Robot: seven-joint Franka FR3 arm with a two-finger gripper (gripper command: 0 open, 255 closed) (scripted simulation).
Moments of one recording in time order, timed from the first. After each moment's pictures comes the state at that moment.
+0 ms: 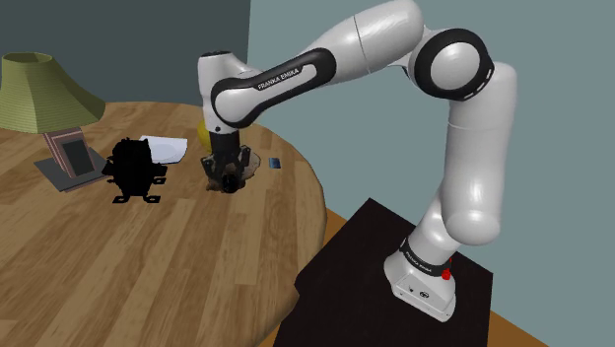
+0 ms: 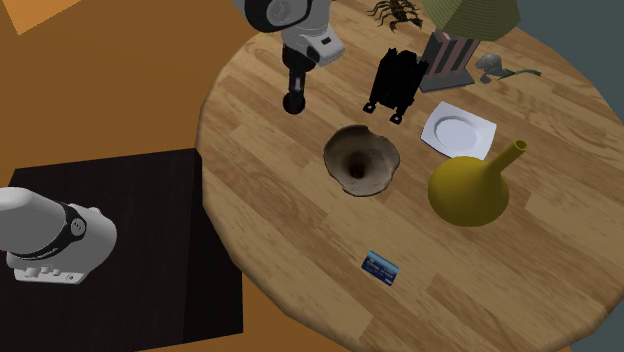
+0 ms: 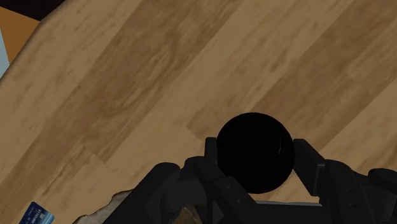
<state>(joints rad) 0.21 0.42 0.23 -1.79 -0.04 2.05 0.57</state>
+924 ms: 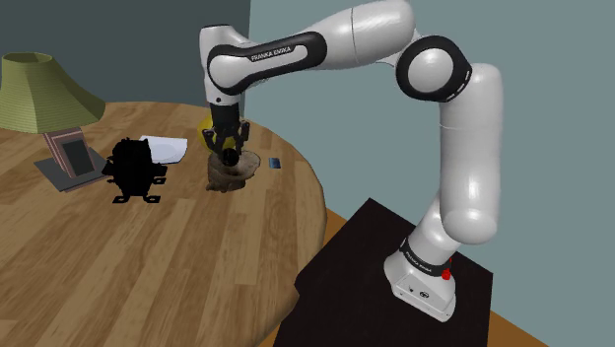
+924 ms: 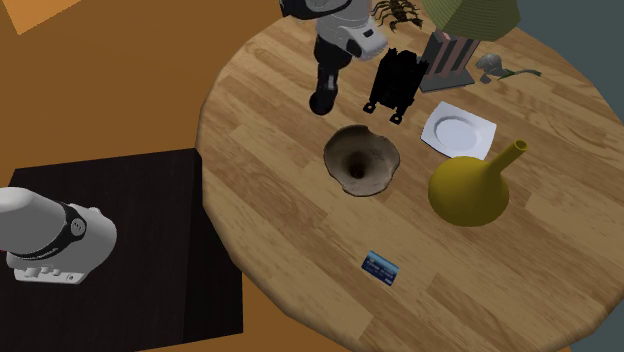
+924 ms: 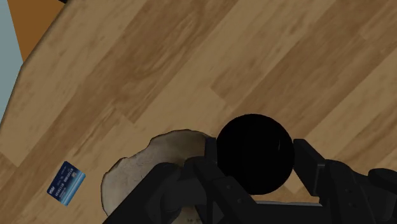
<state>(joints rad) 0.15 0.50 0.19 -1.55 -0.05 1.88 0.48</state>
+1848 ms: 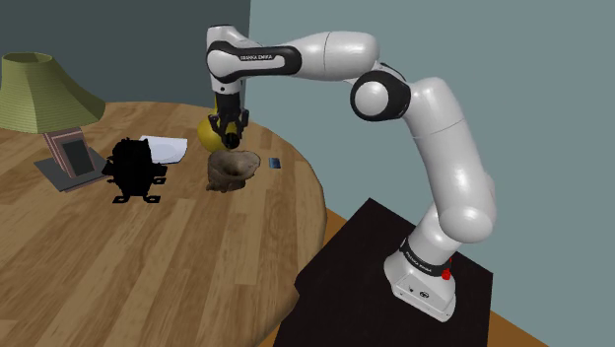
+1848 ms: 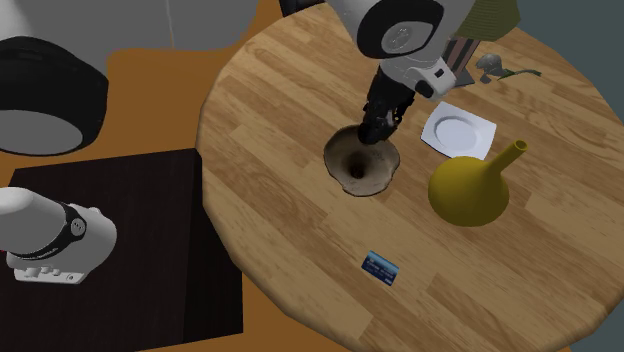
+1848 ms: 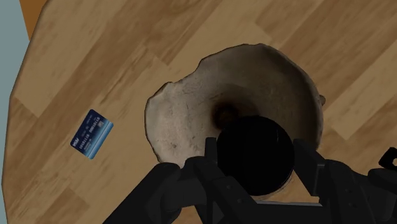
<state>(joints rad) 0.08 0.82 0.13 -1.06 -0.08 1.71 0.33</state>
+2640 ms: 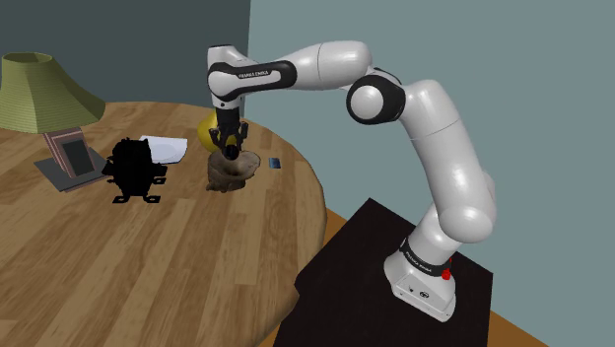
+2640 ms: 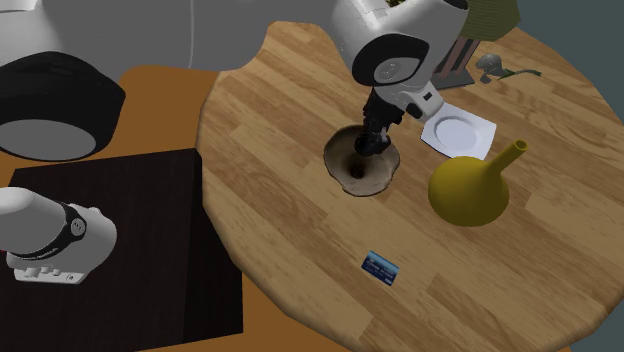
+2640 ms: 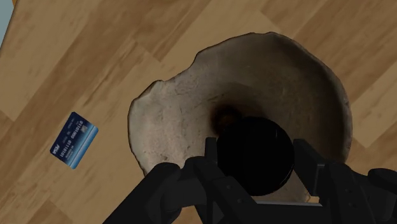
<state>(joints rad) 0.07 0.86 0.13 -1.12 -0.09 1.81 0.33</state>
